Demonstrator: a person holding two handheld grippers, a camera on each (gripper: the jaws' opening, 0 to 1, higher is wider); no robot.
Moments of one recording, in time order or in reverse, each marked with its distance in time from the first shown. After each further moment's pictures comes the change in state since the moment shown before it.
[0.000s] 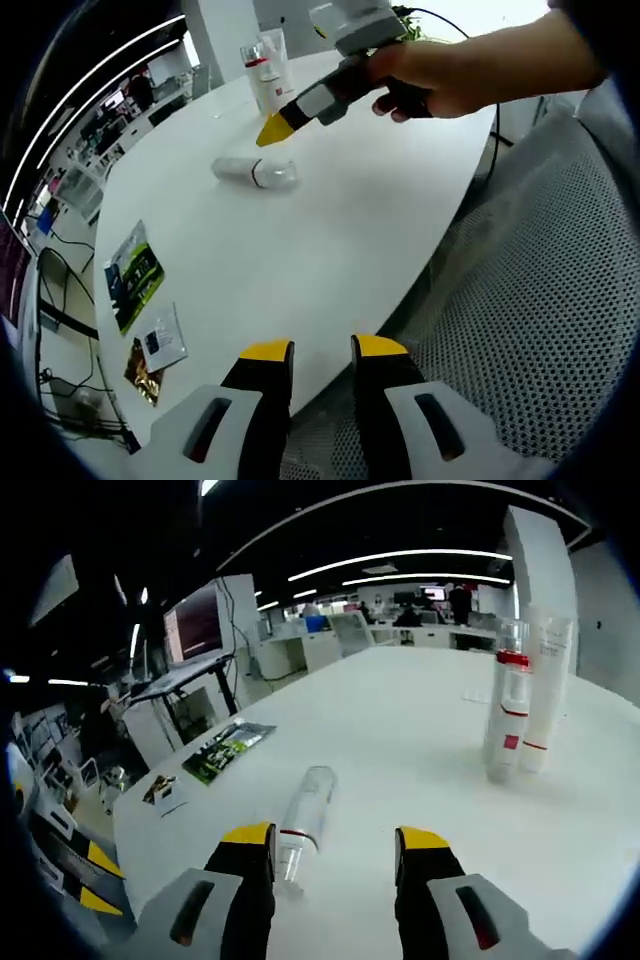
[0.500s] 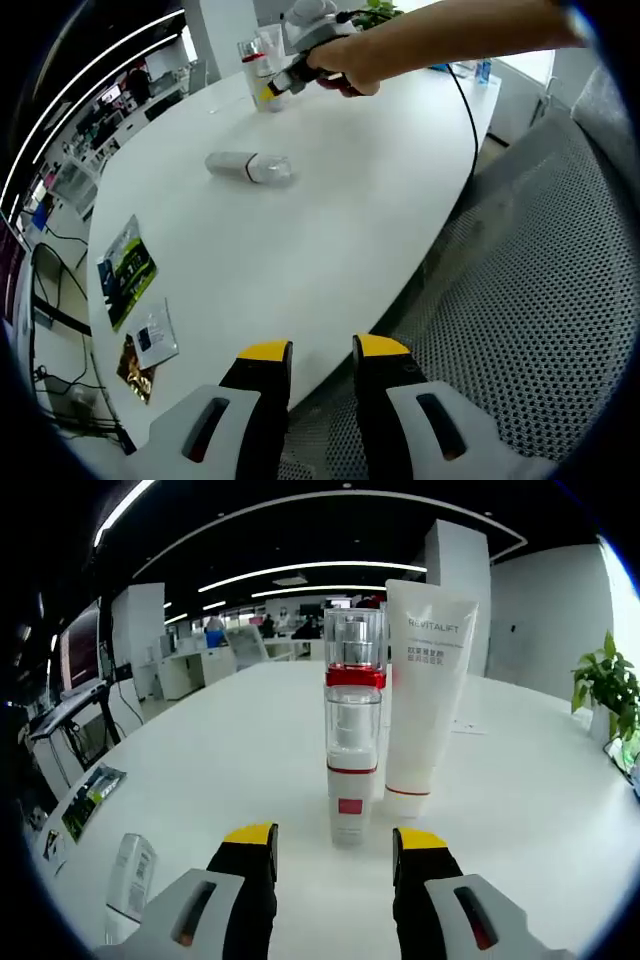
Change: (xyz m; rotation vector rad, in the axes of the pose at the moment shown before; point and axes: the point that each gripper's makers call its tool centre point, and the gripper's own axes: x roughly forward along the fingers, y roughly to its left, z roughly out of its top) left arm 0.002 -0.005 -0.002 -0.014 0.011 -0.030; right arm -0.007 -0.156 0.025 0.169 -0.077 -0.470
